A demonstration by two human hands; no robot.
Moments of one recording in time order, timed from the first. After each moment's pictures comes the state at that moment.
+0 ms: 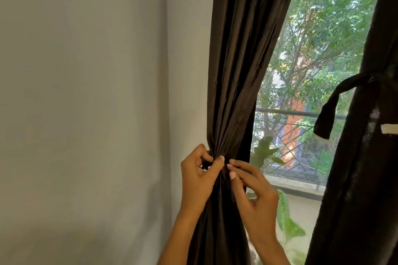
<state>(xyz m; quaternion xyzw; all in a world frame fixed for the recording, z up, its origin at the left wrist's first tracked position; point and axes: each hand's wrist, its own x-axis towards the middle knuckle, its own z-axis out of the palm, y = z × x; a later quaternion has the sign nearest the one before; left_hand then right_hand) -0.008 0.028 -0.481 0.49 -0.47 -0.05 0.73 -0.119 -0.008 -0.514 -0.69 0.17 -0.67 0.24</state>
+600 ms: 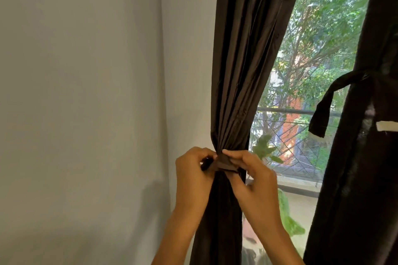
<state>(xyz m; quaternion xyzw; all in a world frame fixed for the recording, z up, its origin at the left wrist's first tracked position) -0.017 0.049 -0.461 0.60 -0.51 0.04 0.62 -0.130 0.007 -0.472 -0.74 0.19 -0.60 0.24</state>
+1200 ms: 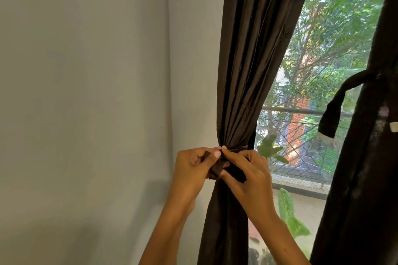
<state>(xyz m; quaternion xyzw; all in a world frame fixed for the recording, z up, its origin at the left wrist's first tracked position) -0.008 0.066 -0.450 0.50 -0.44 -0.26 0.70 -0.115 -0.025 -0.494 -0.79 0.20 -0.58 0.04</state>
